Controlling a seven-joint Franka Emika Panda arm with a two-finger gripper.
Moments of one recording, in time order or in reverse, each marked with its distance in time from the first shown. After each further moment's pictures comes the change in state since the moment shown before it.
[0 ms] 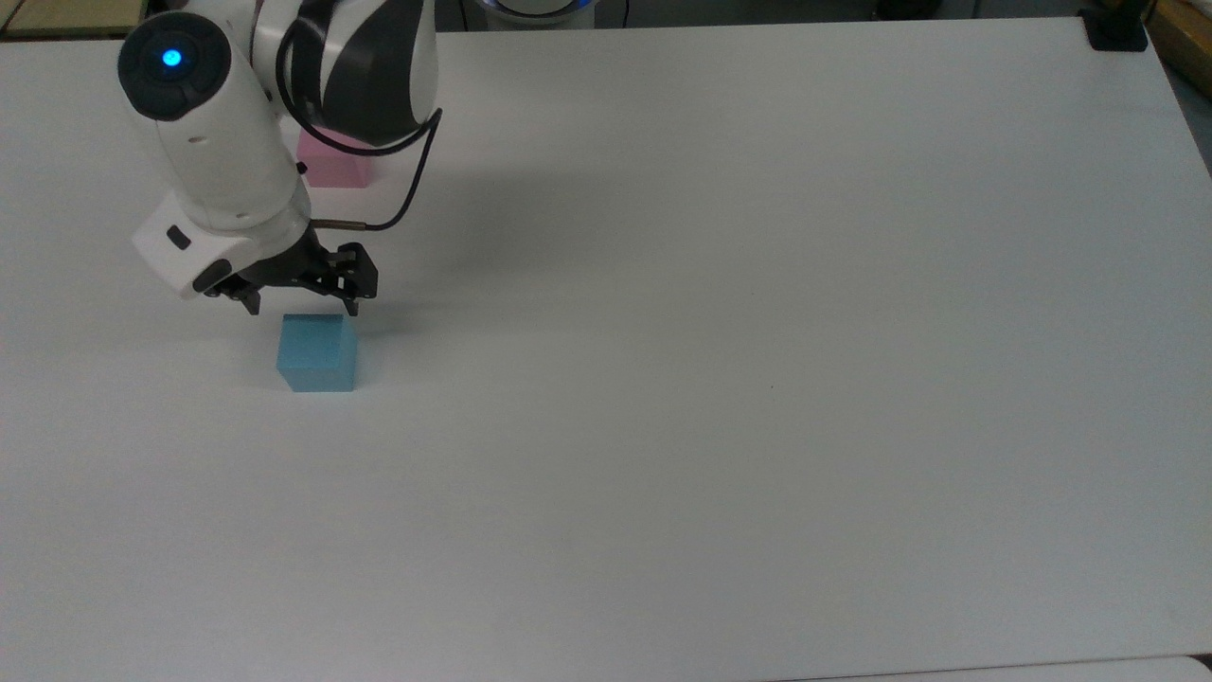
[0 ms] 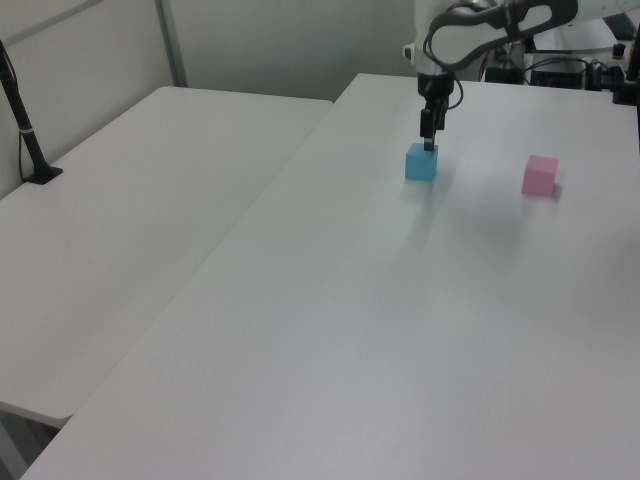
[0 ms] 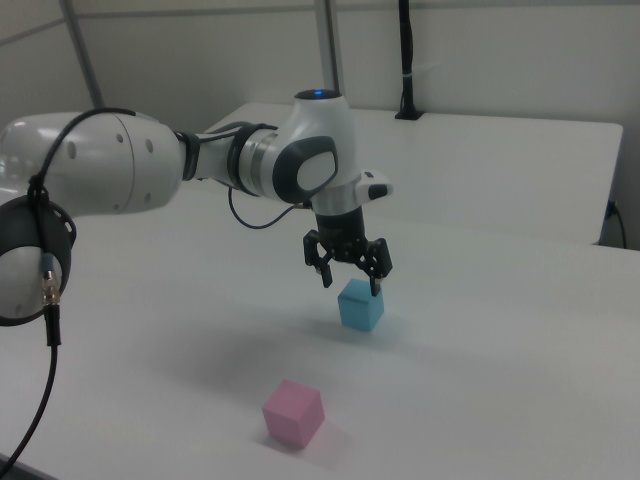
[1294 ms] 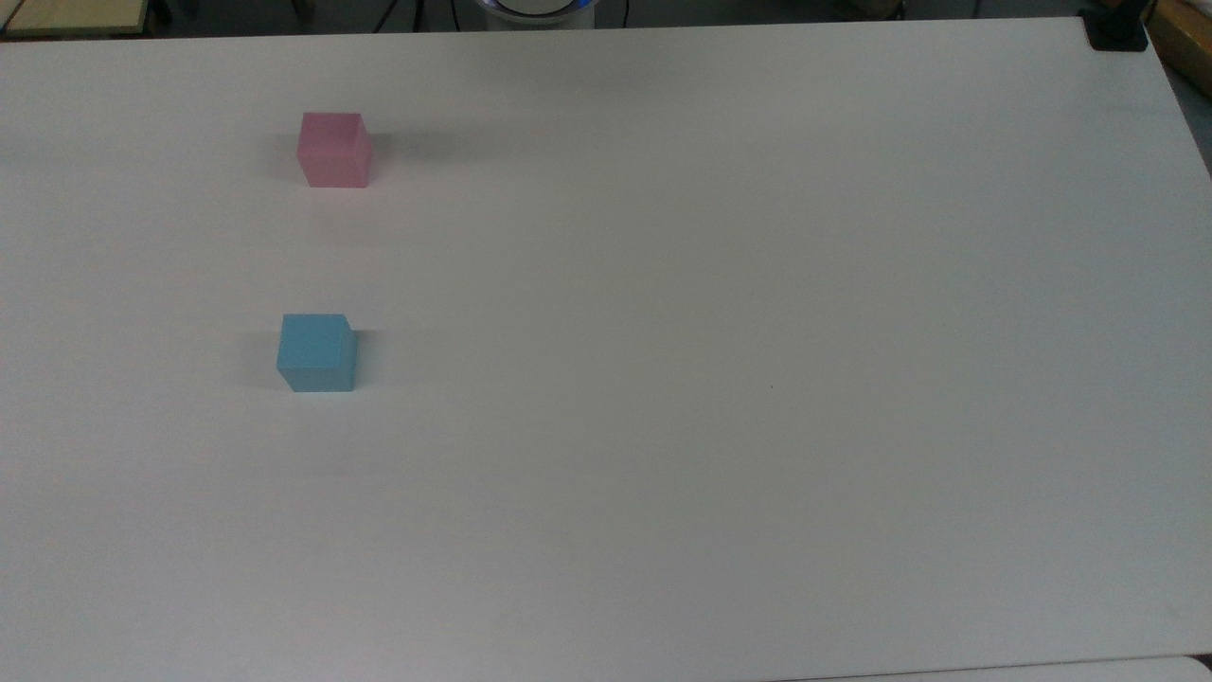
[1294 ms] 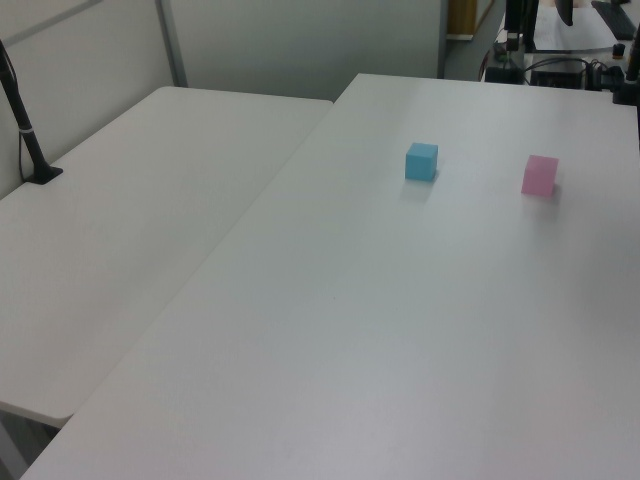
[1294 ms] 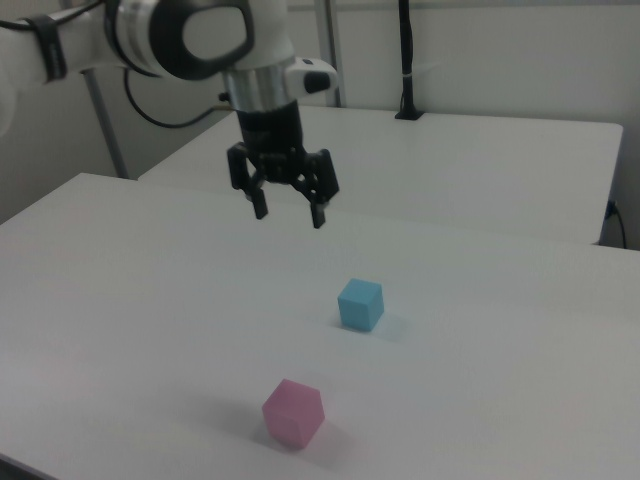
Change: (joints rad) arm -0.048 -0.496 -0.016 -0.124 0.000 -0.378 -0.071
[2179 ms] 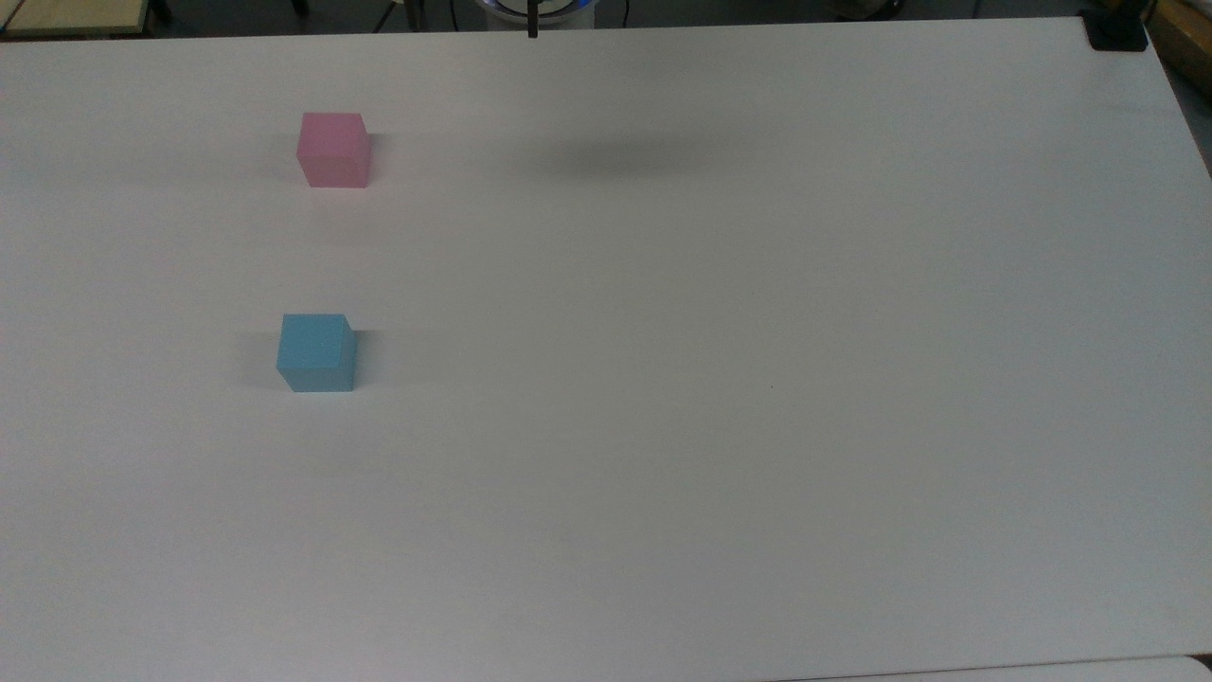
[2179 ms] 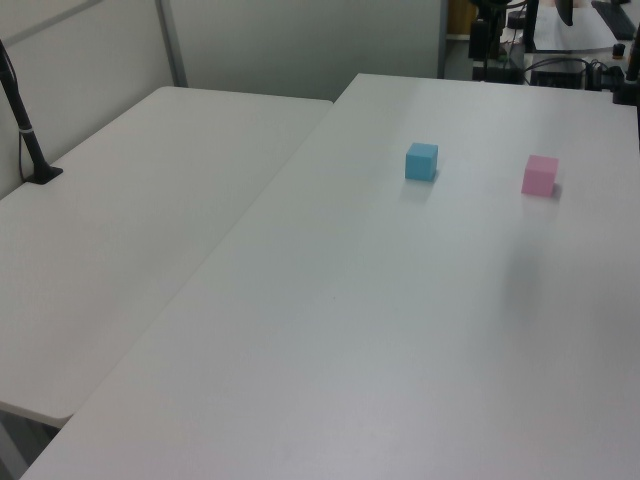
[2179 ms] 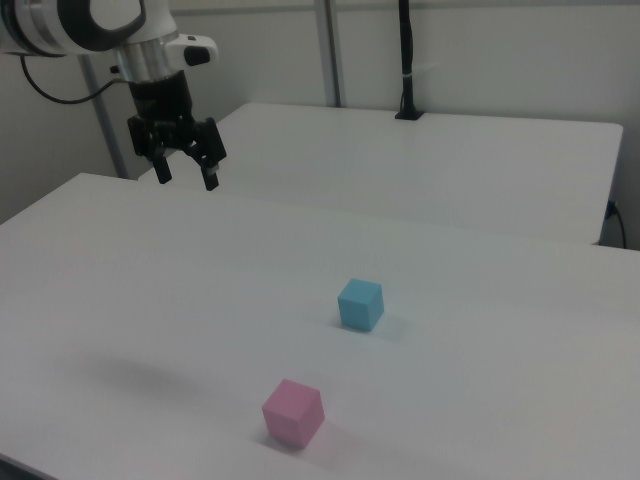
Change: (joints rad) arm 0.317 -0.050 0.015 -0.015 0.000 -0.041 0.341
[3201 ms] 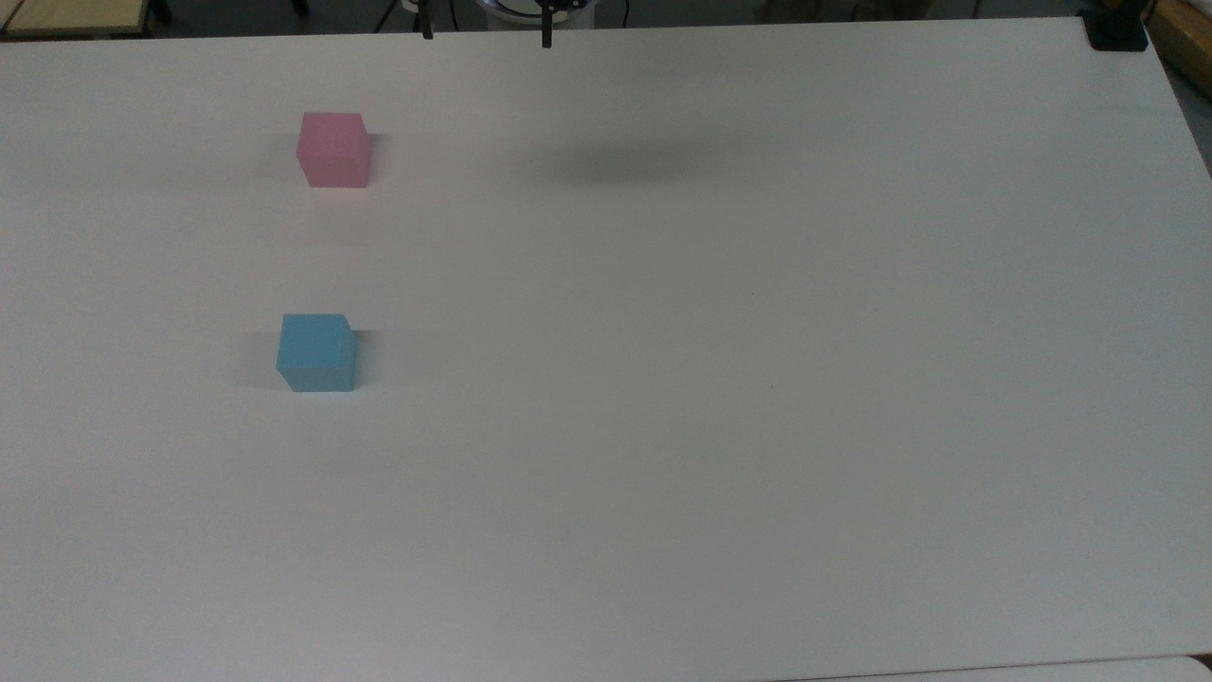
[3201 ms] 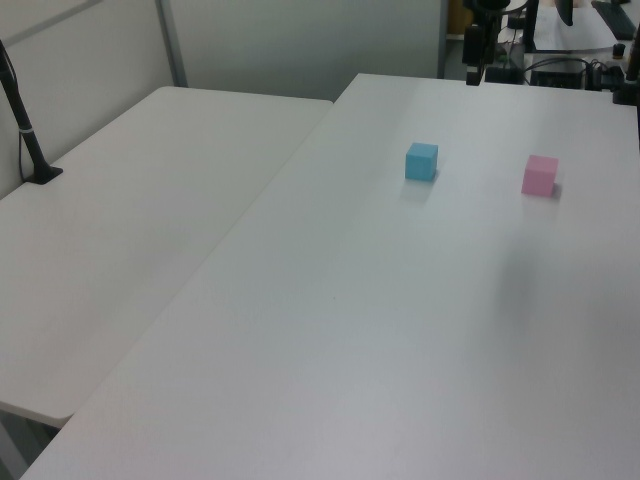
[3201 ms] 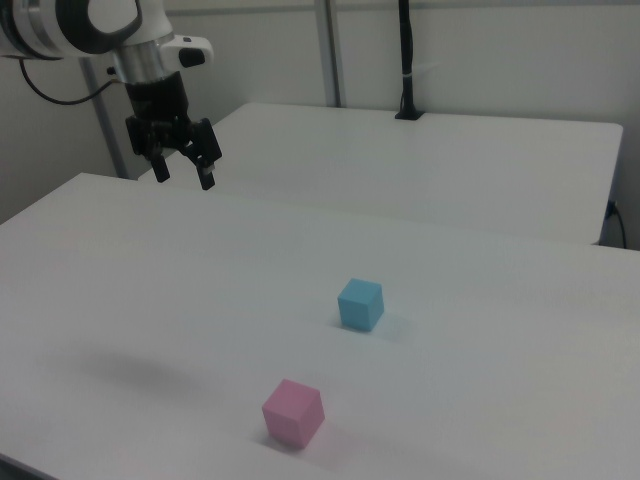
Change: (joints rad) arm 0.022 0.005 0.002 -0.007 0.000 0.024 0.056
